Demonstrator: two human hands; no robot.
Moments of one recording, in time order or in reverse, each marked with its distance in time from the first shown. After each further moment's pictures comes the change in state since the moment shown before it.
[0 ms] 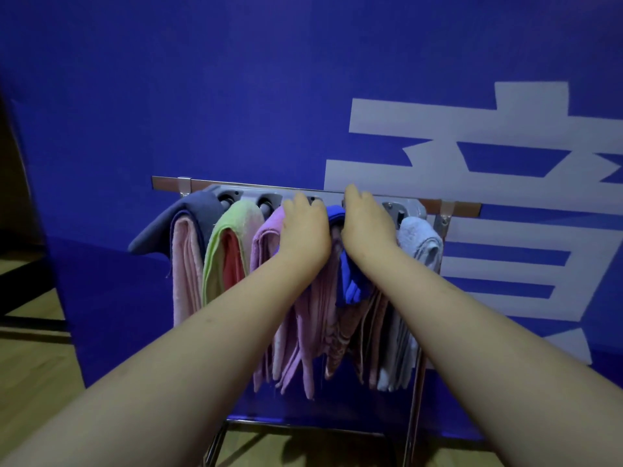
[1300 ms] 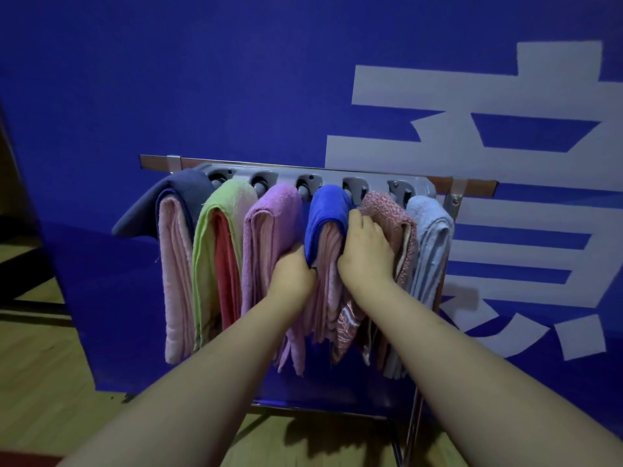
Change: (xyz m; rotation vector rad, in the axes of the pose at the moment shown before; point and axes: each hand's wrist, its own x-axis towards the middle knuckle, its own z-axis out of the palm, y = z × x) left_hand -0.060 -0.035 0.086 -0.507 -0.141 -0.188; right_hand -0.041 0.018 0.065 0.074 -0.016 0.084
